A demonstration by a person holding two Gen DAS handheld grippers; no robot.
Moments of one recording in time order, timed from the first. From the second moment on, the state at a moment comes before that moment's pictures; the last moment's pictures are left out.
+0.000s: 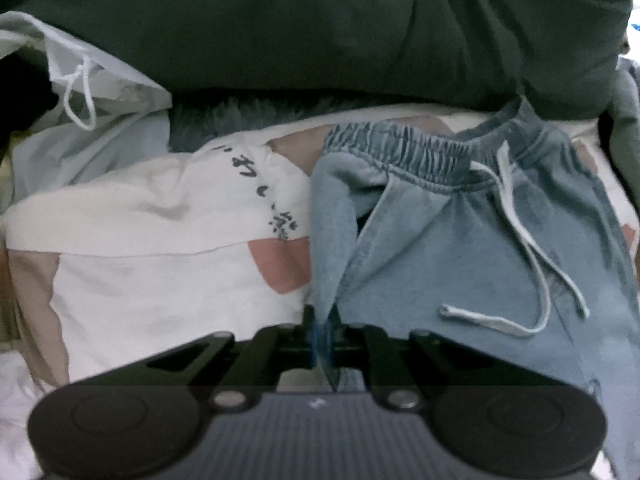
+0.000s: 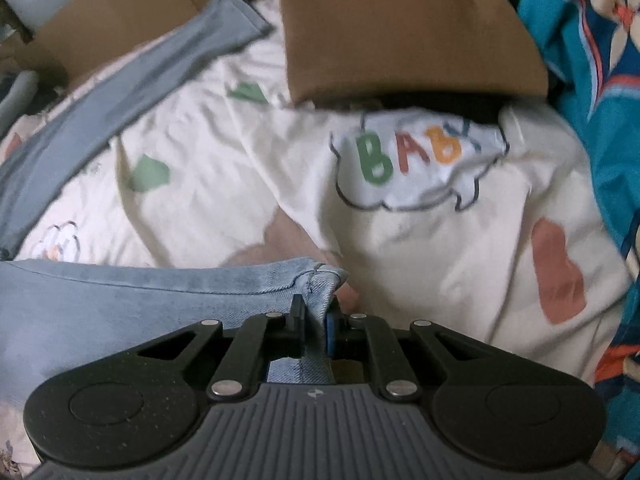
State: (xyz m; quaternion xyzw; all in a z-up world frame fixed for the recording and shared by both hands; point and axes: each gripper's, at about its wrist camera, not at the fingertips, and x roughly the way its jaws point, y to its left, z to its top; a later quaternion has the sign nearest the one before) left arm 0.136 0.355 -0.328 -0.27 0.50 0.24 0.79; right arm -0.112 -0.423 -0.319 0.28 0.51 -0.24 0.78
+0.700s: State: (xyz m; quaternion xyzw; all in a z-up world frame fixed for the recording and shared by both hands) left arm 0.114 0.359 -0.345 -0.37 0.48 0.21 0.77; right arm -0.173 -0.426 -0.365 0.41 0.56 -0.20 0.70
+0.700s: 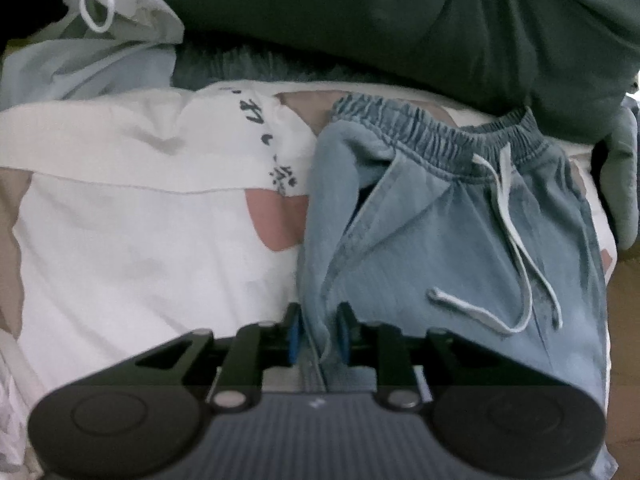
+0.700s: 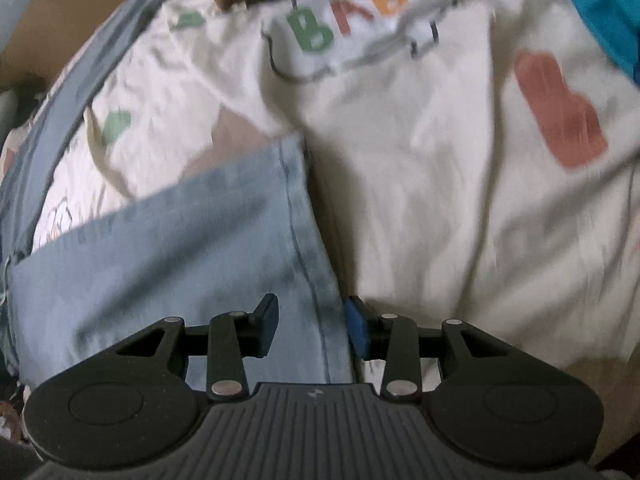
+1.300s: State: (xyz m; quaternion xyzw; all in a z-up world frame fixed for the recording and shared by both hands) left arm 0.107 0.339 -0.338 -0.34 0.50 0.20 0.77; right arm -0.185 -0.397 -0.385 0.39 0.64 -0.16 0.65
